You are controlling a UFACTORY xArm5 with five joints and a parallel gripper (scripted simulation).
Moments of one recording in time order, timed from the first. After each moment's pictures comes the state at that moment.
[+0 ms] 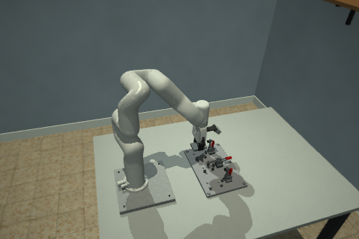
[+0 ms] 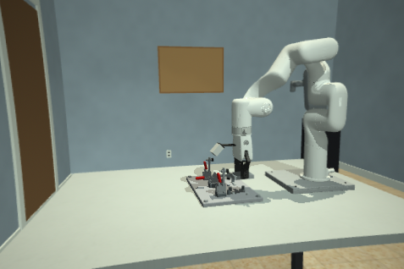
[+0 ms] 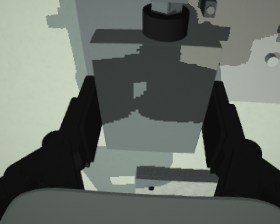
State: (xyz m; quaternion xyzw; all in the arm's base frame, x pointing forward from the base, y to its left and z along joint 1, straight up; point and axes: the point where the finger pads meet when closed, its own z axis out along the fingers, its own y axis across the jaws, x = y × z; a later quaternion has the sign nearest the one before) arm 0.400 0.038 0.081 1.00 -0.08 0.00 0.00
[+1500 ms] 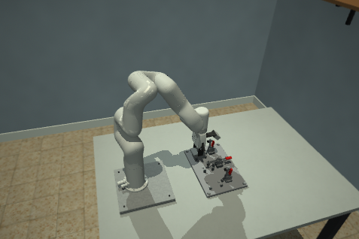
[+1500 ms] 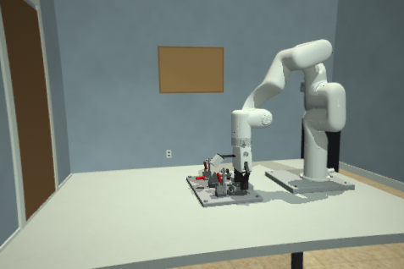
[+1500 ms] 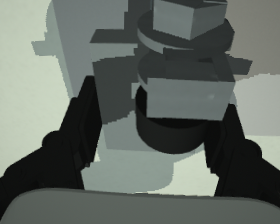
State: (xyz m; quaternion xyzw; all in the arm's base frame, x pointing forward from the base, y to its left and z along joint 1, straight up) arm 0.402 0.039 0.038 1.00 -0.08 0.00 0.00
